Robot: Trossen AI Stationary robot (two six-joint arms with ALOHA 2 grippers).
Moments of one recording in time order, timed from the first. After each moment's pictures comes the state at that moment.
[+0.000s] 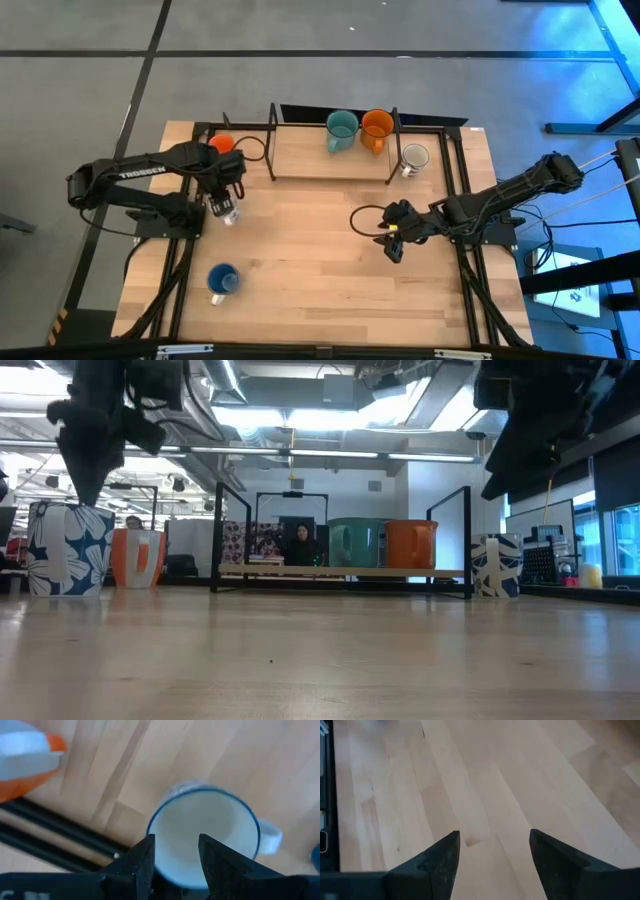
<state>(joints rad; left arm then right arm) 0.35 1.05 0.87 -1.33 -0.05 -0.15 0.34 1.17 0.73 -0.42 0.24 0.74</state>
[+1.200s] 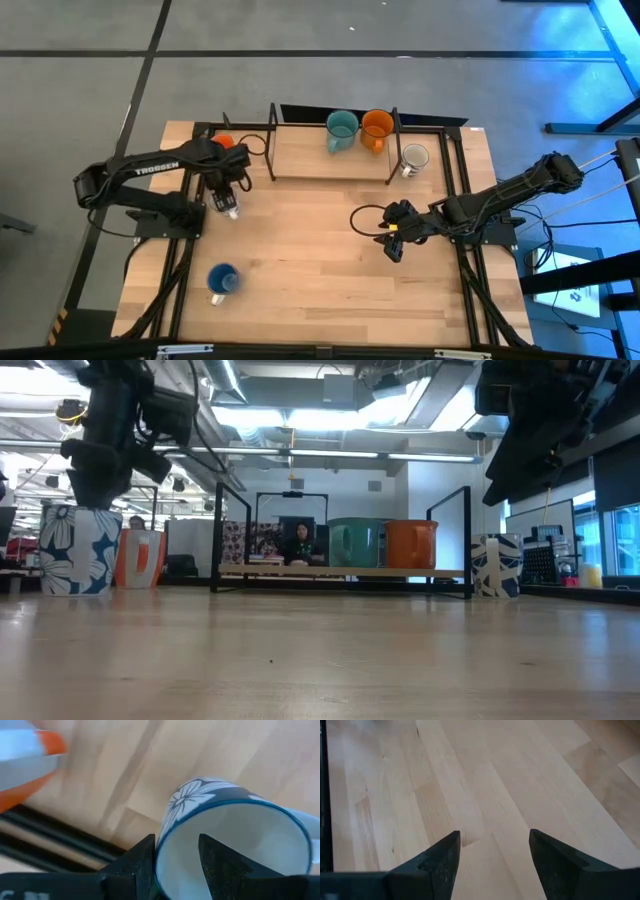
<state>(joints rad) 0.50 1.14 0.79 -1.23 -0.04 0.01 0.34 1.17 0.71 -0.41 0.24 0.75</state>
